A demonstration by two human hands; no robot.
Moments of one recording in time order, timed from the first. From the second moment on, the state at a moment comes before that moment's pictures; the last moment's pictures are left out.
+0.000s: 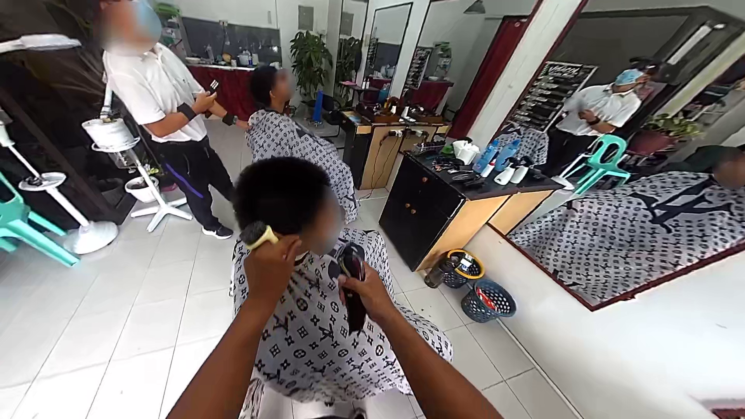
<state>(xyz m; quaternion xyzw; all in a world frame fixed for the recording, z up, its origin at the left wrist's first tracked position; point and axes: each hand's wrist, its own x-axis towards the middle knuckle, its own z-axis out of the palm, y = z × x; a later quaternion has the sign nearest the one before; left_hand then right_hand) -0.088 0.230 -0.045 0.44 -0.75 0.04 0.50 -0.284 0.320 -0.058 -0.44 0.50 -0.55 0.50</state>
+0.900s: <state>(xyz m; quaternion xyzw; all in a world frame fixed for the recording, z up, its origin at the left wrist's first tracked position) -0.066 0.220 -0.055 0.53 -0.69 -0.17 0.46 -0.228 0.276 -0.040 -0.43 0.45 -0.49 0.61</state>
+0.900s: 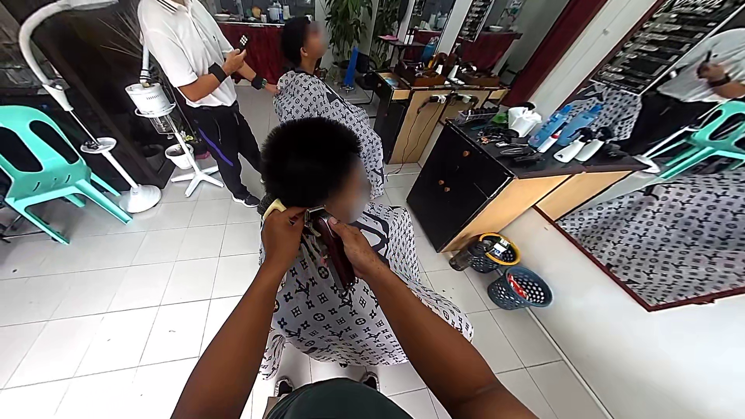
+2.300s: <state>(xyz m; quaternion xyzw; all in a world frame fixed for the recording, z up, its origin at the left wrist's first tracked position) -0.128 0.239 -0.016 0.27 -0.70 -0.57 0.35 -0.313 0.386 -0.141 -0.29 0.46 -0.53 0.65</state>
